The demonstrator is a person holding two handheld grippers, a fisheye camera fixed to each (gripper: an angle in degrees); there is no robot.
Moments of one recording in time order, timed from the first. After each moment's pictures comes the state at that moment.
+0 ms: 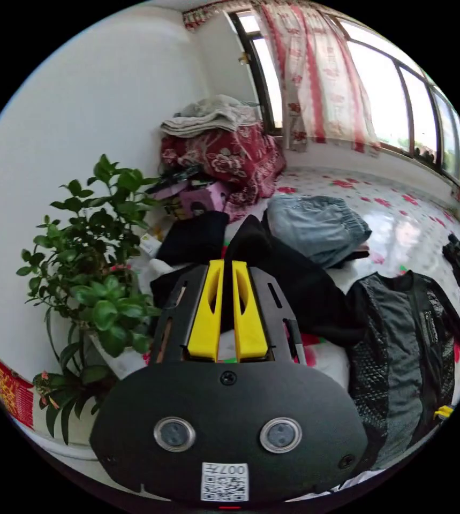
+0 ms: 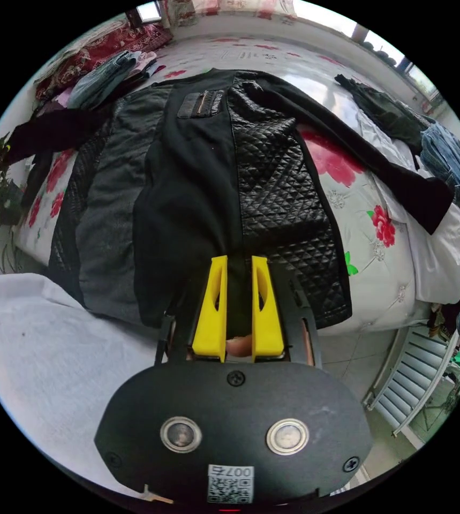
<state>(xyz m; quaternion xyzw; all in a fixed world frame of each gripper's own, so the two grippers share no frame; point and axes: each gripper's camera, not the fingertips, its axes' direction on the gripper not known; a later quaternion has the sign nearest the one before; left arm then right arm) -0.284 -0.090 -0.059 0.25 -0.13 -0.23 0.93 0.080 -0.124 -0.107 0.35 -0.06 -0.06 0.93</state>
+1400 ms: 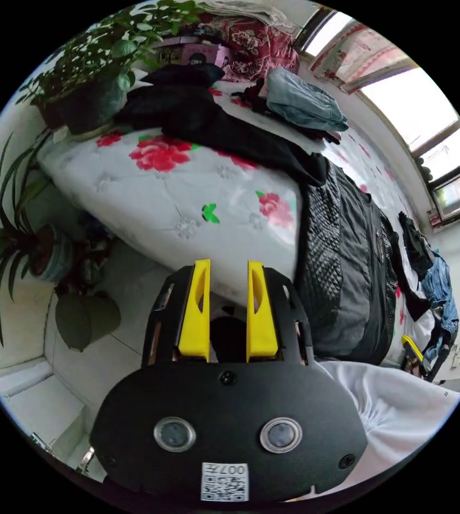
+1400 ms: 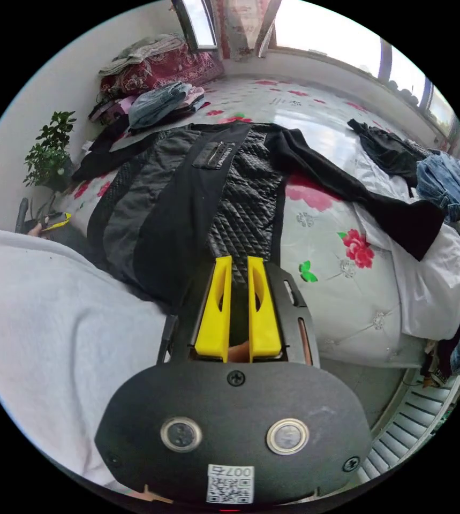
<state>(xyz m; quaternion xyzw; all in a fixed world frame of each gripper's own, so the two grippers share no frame) -0.183 0.070 -0.009 0.05 0.12 -0.31 0.94 0.096 0.023 -0.050 0.44 -0.10 -0.18 0.87</state>
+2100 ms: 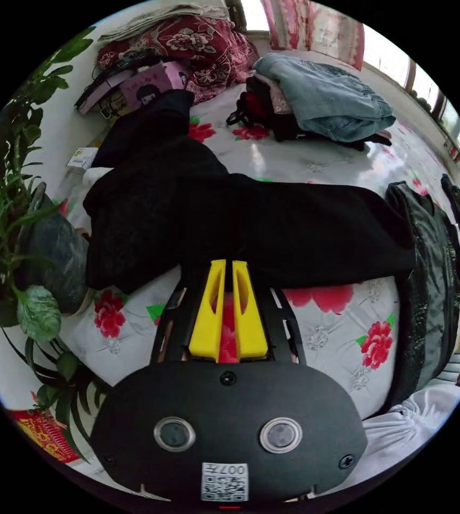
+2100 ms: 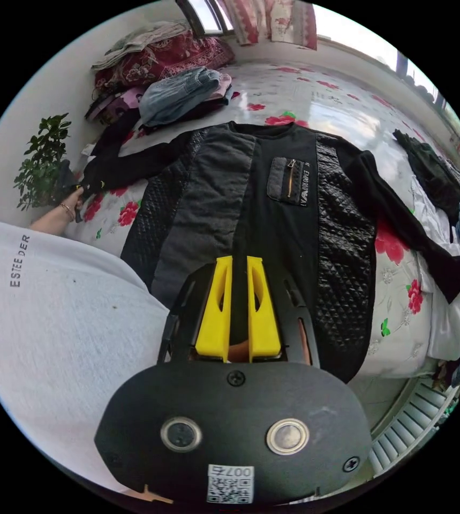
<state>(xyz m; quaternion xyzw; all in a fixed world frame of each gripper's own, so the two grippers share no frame) -0.356 -0.061 0.080 0.06 0.04 -0.16 0.99 -0.083 -0.026 -0.131 0.40 -0.12 -0.17 0.89</state>
